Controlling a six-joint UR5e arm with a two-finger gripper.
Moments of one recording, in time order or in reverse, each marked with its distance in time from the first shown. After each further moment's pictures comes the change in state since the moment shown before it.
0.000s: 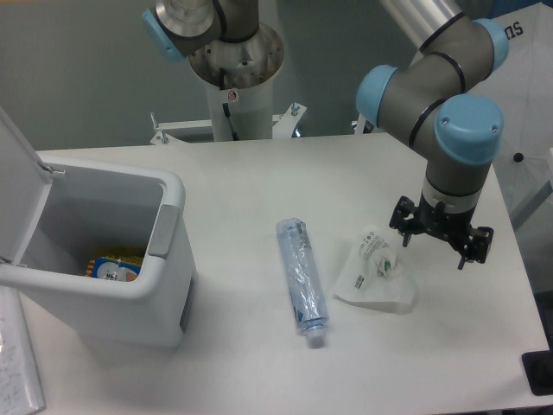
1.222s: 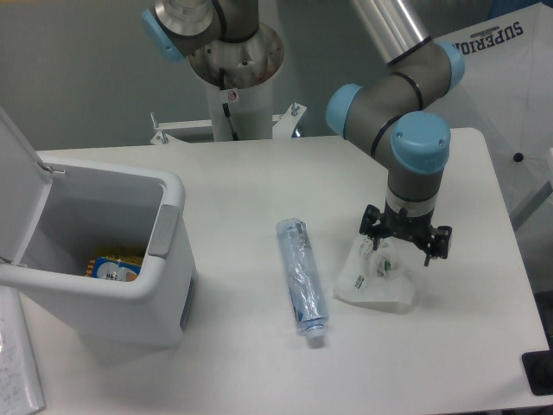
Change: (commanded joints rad) arm -0.034 -0.040 -0.190 0.249 -0.006 -0.141
